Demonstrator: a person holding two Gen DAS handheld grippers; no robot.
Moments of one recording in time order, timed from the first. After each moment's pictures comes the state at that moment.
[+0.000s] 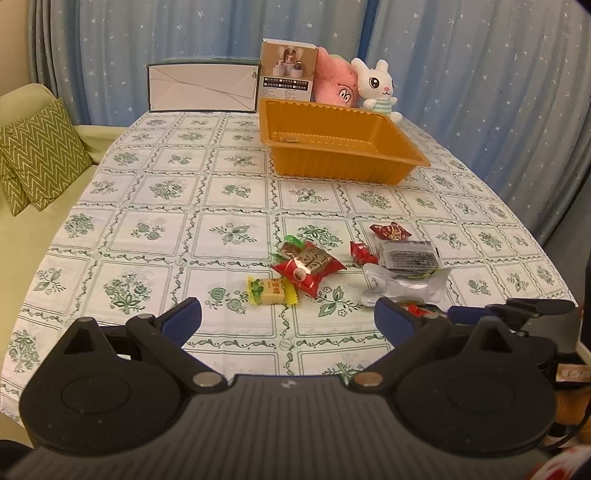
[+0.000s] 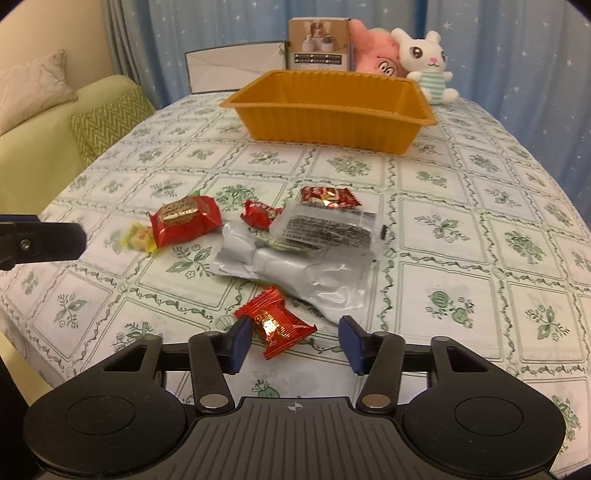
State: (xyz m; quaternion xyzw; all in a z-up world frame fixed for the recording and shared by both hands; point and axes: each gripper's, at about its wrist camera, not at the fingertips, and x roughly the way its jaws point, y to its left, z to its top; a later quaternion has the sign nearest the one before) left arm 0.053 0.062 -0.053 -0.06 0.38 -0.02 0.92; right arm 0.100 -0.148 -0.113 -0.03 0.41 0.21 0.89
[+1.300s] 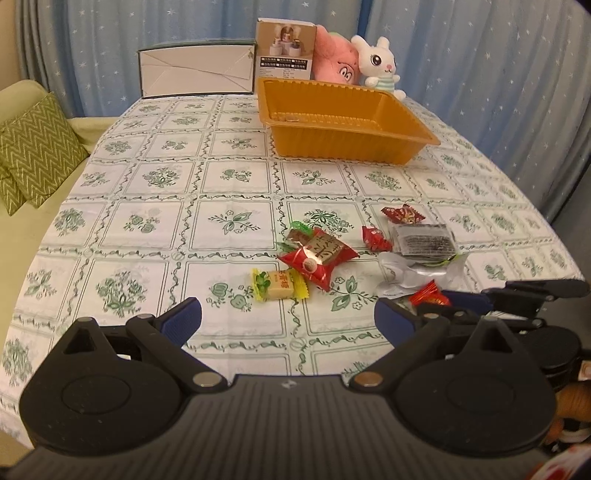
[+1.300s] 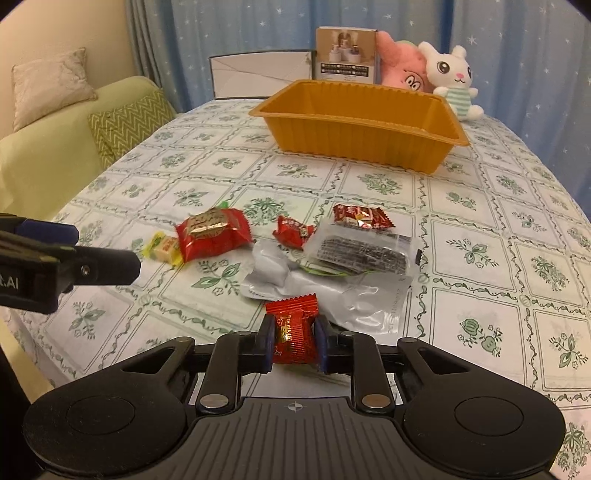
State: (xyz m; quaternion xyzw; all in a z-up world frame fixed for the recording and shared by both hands) left arm 0.076 0.064 -0.071 -0.03 0.40 -0.02 0.91; right arm 0.107 -0.130 -0.111 -0.04 0.39 0.24 0.89
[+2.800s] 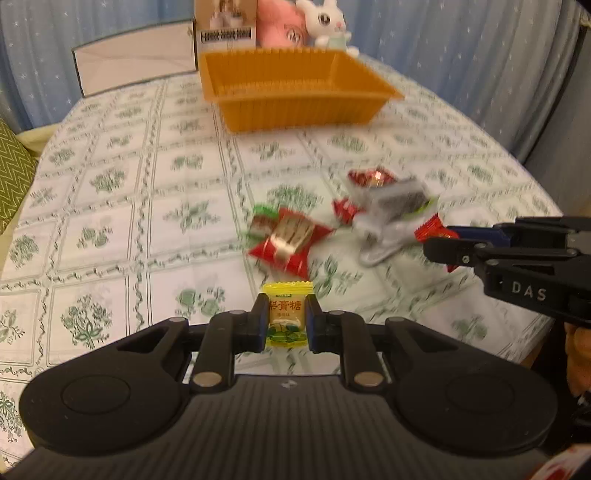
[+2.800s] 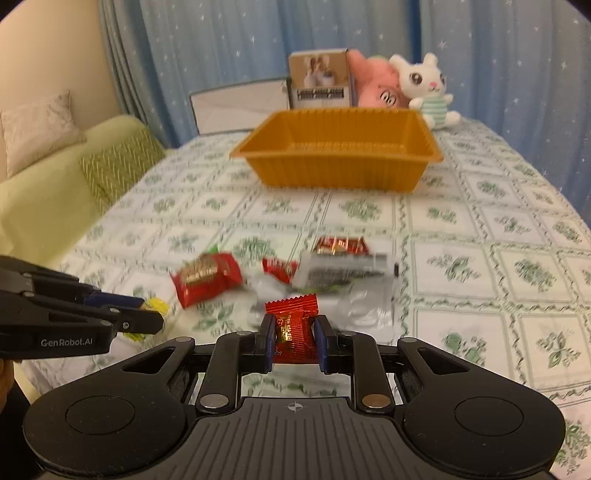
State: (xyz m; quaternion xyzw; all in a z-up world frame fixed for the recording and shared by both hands) left arm 0.099 0.055 -0.078 0.01 0.44 -0.10 0.89; right arm 0.108 -0.149 -0.083 0.02 0.36 0.22 0.90
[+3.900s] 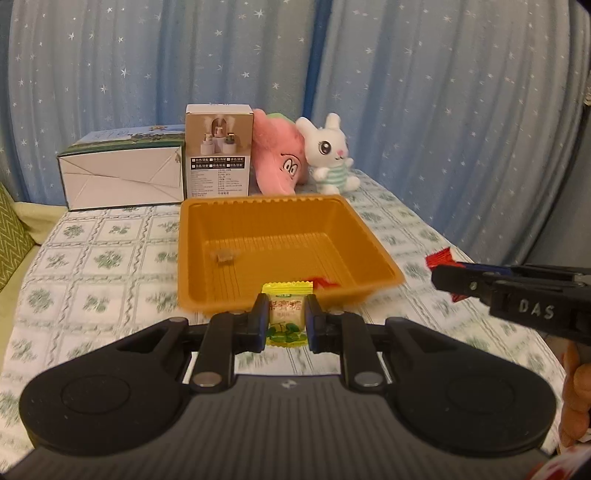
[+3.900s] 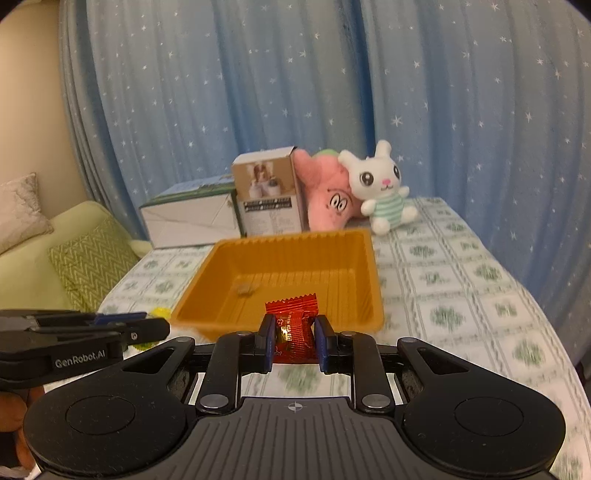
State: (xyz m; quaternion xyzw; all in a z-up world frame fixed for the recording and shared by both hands) left arm 0.229 0.026 -0.001 -0.03 0.31 -0.10 0.94; right arm 0.223 -0.189 0.008 0.07 0.28 0.17 0.94
